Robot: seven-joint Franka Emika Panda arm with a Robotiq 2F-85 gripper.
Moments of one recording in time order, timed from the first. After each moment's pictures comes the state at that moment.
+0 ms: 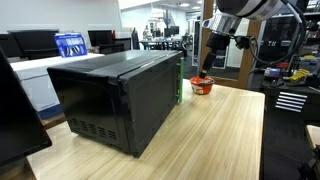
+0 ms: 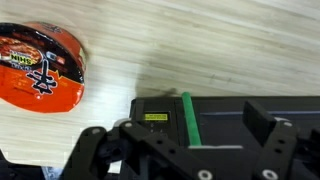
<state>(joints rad) -0.15 -0.01 -0.17 -2.41 0.33 2.63 -0.80</state>
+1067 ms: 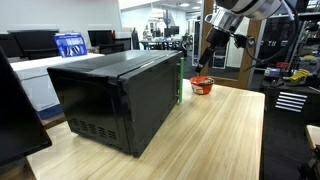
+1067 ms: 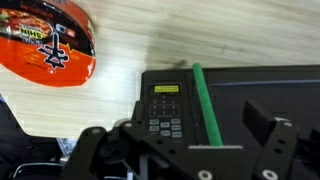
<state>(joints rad) -0.15 -0.01 -0.18 -2.41 0.54 2.72 -0.95</state>
